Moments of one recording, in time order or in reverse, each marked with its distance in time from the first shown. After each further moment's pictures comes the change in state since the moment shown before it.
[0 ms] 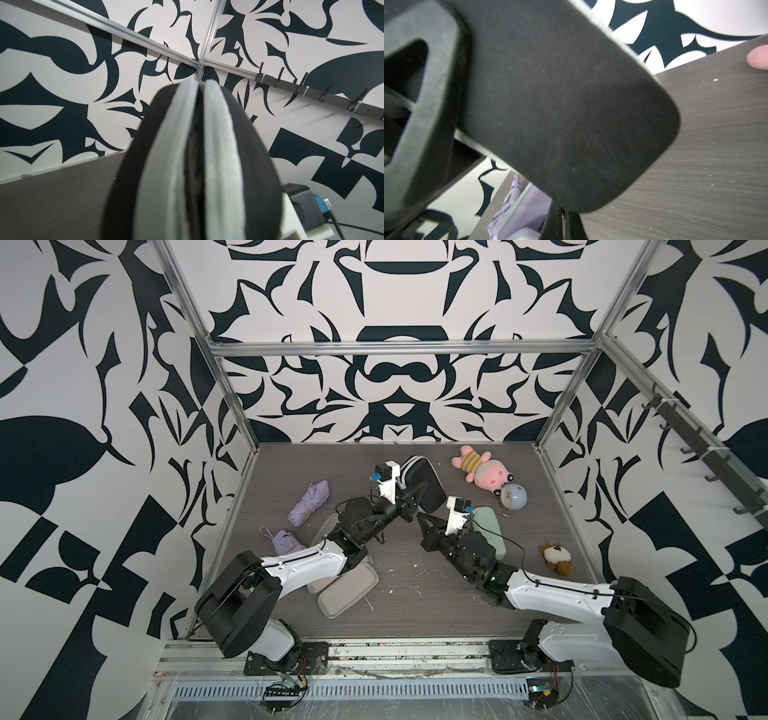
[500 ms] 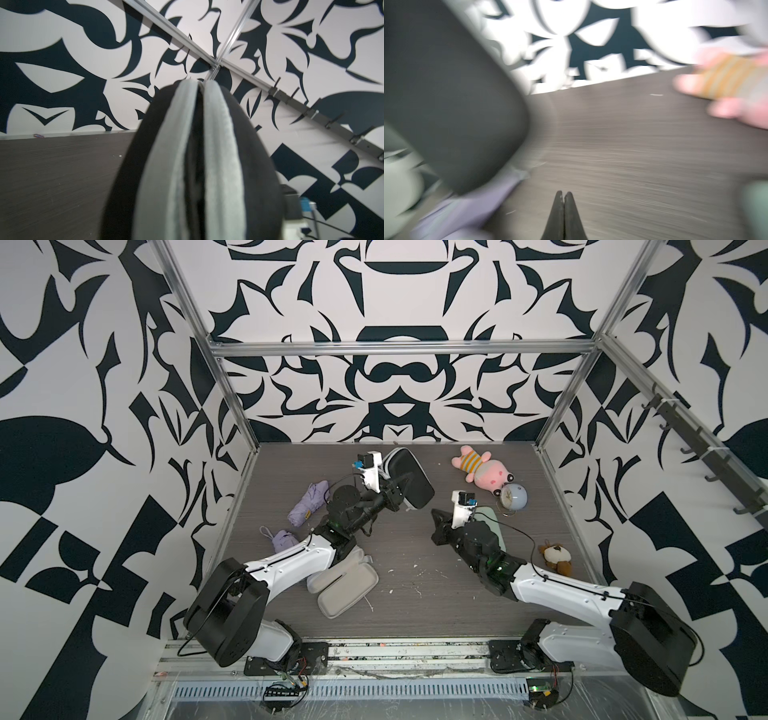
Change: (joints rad) left arm 0.129 -0.066 0.016 -0.101 0.063 -0.240; right arm -0.124 0.001 0.051 -0.251 0.133 -0.168
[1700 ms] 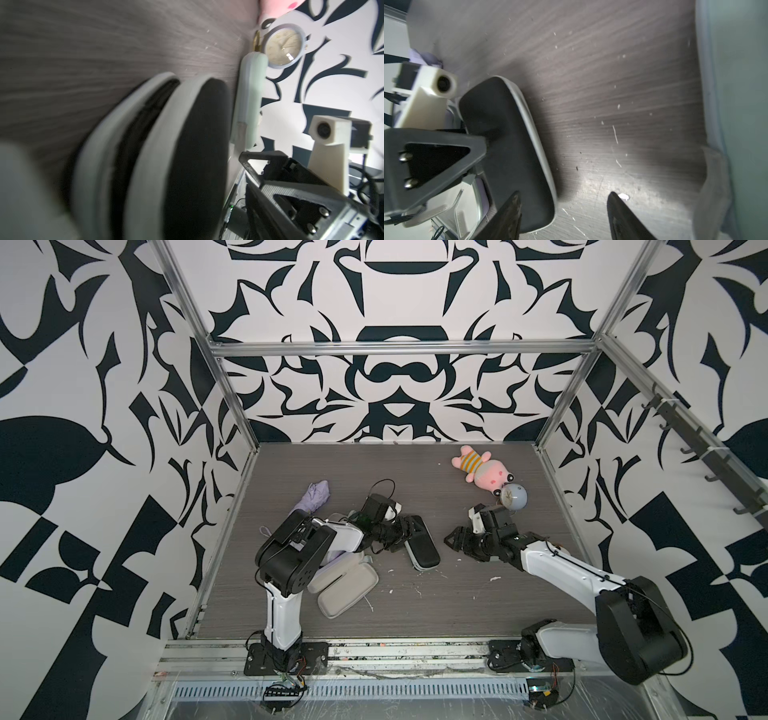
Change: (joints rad) left arm 0.016 0.487 0.146 -0.563 0.438 -0.408; right arm -0.316 0.066 0.132 -0.699 -0.655 0.204
